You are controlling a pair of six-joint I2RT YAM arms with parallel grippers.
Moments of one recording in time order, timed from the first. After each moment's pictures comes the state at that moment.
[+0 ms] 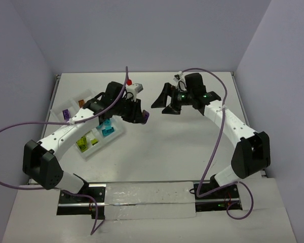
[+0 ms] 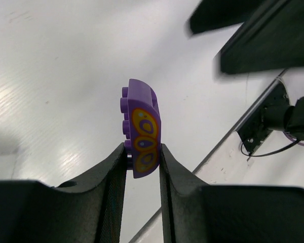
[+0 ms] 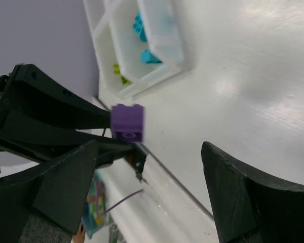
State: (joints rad) left arm -0.61 1.48 1.28 -0.55 0.40 -0.28; right arm 0.38 1.51 1.26 -0.41 -0.67 0.71
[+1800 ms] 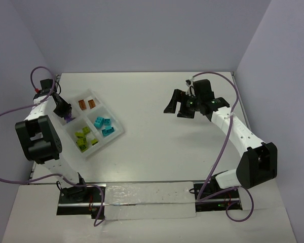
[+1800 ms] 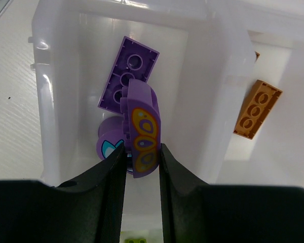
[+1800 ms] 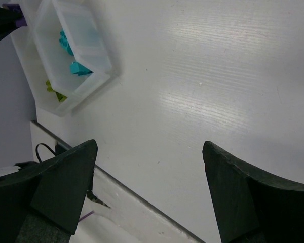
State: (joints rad) left arm 0.28 1.78 1.33 -0.59 -0.08 -0.54; right arm 0.30 1.38 1.15 -0.52 -0.42 0.54
